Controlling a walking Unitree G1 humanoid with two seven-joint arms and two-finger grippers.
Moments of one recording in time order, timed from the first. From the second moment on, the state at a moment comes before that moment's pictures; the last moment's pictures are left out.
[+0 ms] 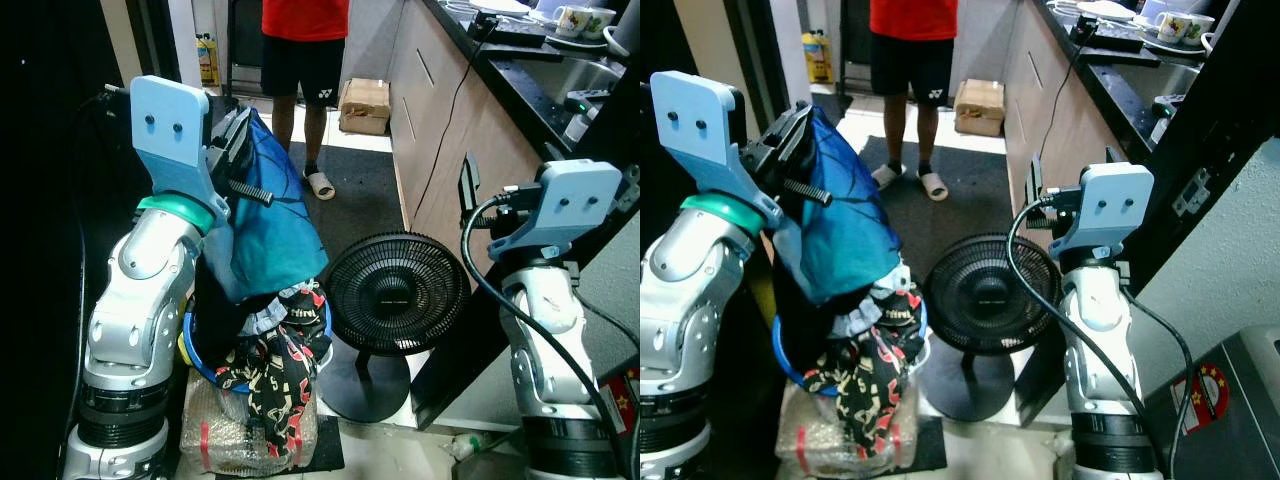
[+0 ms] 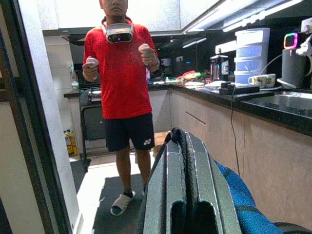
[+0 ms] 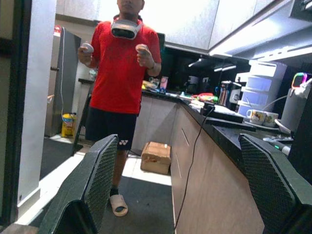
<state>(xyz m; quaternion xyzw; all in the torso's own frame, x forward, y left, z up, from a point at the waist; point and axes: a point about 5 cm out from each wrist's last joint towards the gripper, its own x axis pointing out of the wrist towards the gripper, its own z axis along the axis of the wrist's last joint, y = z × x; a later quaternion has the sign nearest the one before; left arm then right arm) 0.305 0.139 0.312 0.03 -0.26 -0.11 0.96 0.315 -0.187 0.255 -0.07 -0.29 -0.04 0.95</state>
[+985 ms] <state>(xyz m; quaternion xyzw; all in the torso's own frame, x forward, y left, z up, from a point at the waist) 0.318 0.144 0.301 0.04 -0.23 -0.10 0.97 0.318 -0.178 0.252 -0.02 -0.27 -0.04 0.96</state>
